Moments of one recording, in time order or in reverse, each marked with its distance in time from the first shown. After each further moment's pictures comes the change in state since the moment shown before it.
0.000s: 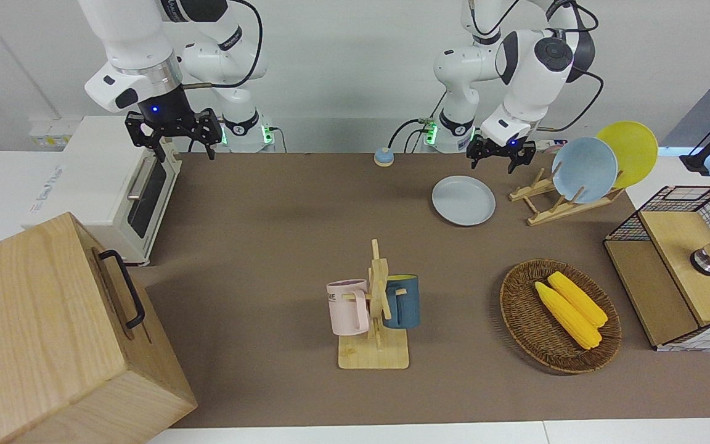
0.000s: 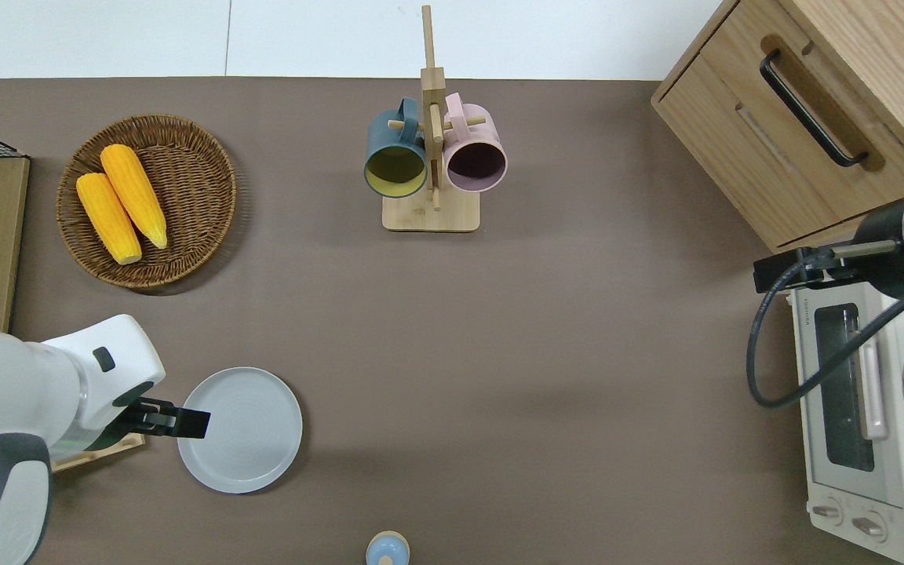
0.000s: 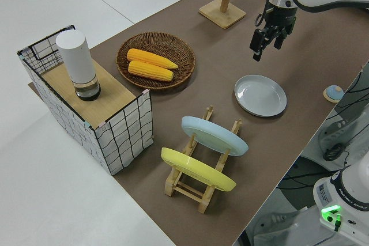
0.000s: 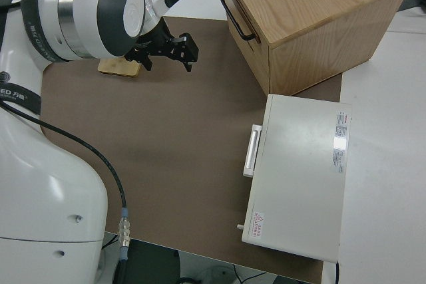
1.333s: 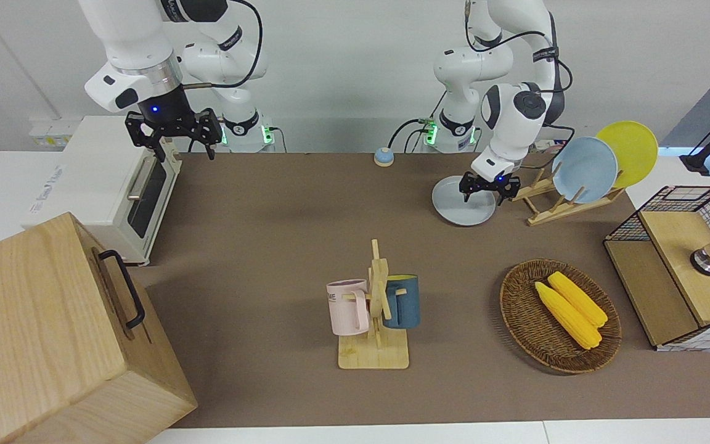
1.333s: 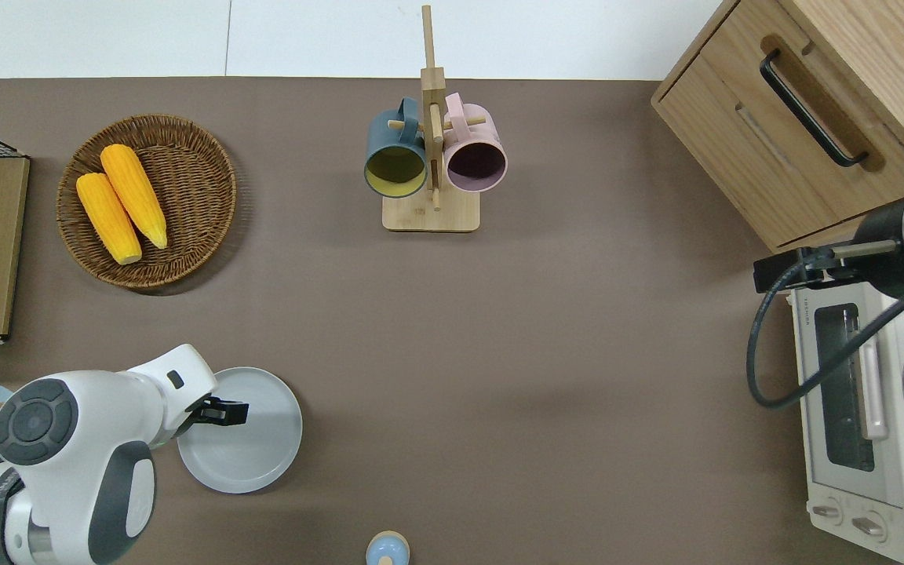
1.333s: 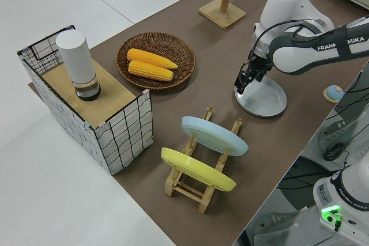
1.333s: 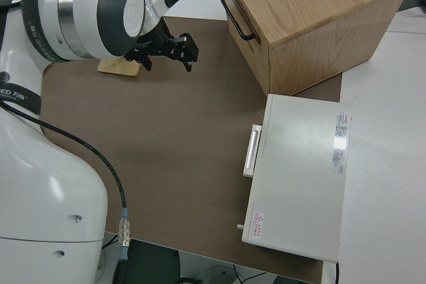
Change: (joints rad) left arm 0.004 0.110 0.007 -0.278 0.000 0.476 0.004; right arm 0.000 0.000 0.000 0.000 0.000 0.000 0.000
